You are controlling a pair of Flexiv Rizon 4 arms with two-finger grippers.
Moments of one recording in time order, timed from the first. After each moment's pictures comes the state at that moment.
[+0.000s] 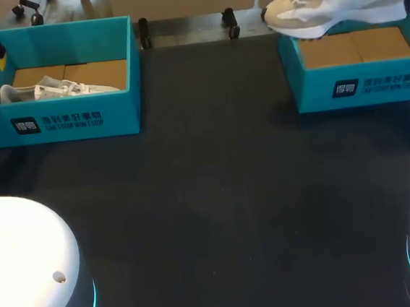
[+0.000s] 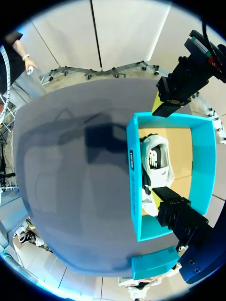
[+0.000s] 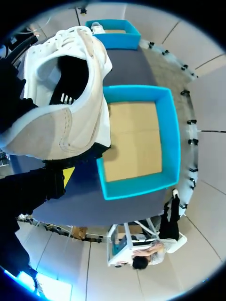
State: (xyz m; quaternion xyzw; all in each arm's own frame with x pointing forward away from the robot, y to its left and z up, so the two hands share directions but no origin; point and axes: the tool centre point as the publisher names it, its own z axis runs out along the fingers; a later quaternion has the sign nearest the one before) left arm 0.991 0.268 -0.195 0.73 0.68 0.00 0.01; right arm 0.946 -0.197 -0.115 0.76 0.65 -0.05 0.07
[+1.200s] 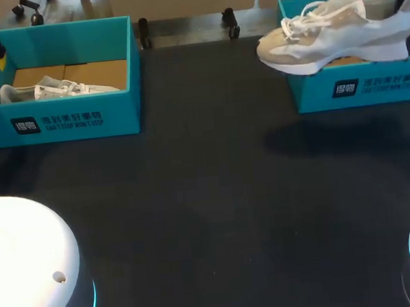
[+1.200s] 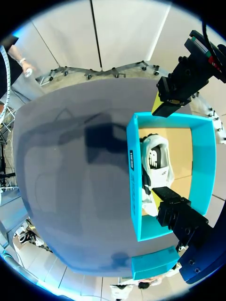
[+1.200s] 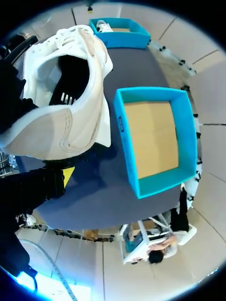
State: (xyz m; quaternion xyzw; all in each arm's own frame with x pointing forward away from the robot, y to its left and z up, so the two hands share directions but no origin) left arm 0.991 0.268 -0.195 0.73 0.68 0.00 0.01; right arm 0.841 -0.168 -0.123 0.78 0.61 -0.06 0.08
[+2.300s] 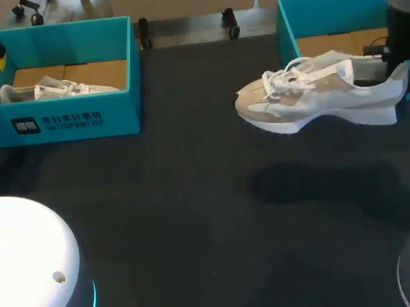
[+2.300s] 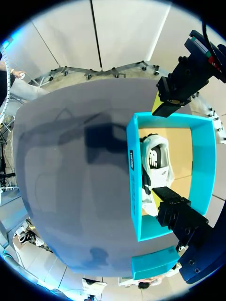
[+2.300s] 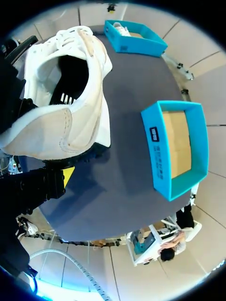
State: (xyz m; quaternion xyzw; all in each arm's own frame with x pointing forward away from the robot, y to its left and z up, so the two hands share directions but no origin) left arm 0.991 0.267 -0.195 0.73 0.68 0.00 0.01; right arm 0.720 -0.103 -0.155 0.79 0.61 -0.03 0.09
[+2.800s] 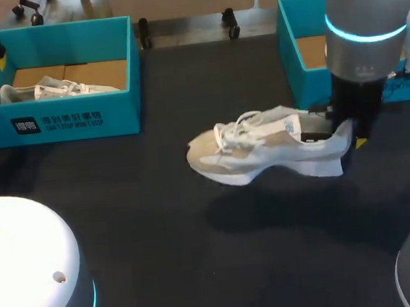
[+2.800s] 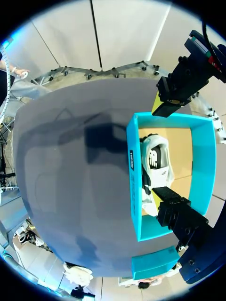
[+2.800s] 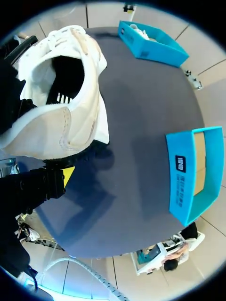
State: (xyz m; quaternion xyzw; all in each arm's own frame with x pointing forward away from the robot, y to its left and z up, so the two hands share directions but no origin) left arm 0.991 0.268 -0.195 0.73 0.68 0.00 0.01; right arm 0.680 -0.018 -0.225 0.78 0.62 -0.02 0.06
